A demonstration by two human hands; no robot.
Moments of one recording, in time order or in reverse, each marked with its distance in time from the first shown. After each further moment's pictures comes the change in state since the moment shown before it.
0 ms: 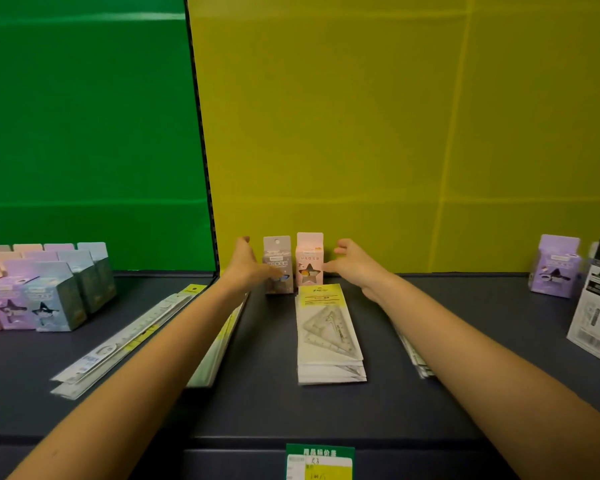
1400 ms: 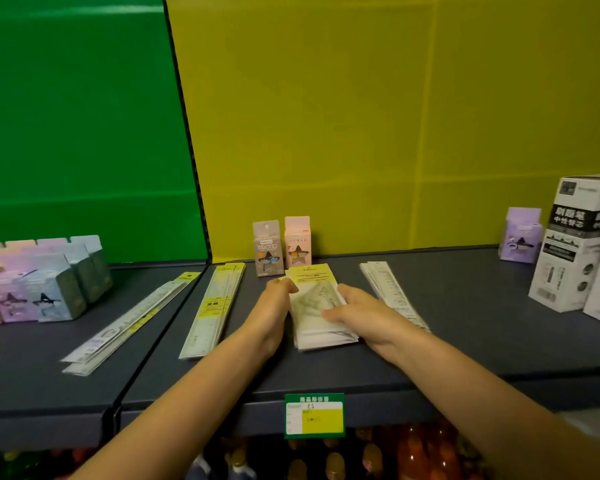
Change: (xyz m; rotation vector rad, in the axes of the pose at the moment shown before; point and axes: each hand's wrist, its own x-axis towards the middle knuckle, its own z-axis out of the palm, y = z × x) left_hand -0.059 -0.040 0.047 -0.413 -0.202 -0.283; right_hand -0.111 0.035 0.011 0.103 -0.164 0.145
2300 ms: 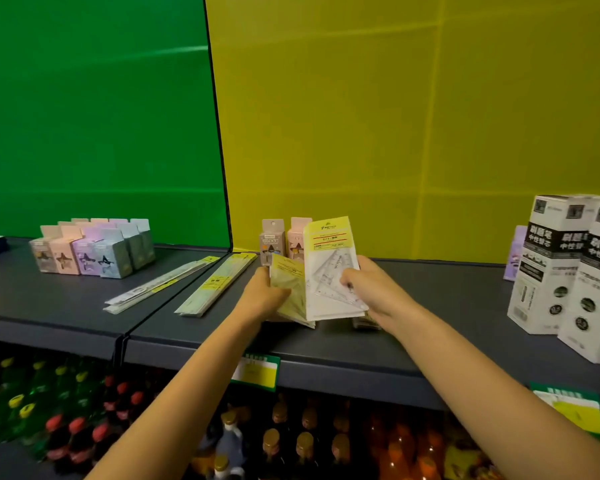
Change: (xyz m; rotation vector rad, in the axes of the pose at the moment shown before) left_hand -0.064 0.002 0.045 0.407 0.331 0.181; right_hand -0.036 -0.007 -0.079 0.175 -0.077 -0.178
